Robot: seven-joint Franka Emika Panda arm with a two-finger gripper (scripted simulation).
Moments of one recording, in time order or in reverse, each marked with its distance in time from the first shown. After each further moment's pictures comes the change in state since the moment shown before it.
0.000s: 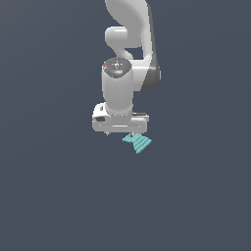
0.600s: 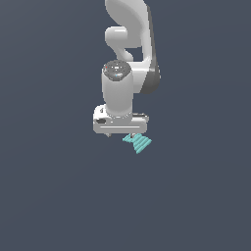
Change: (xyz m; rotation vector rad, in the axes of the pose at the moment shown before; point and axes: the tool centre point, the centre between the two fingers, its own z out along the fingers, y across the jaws) arm -0.001 -0.001 0.007 0.005 -0.010 -0.036
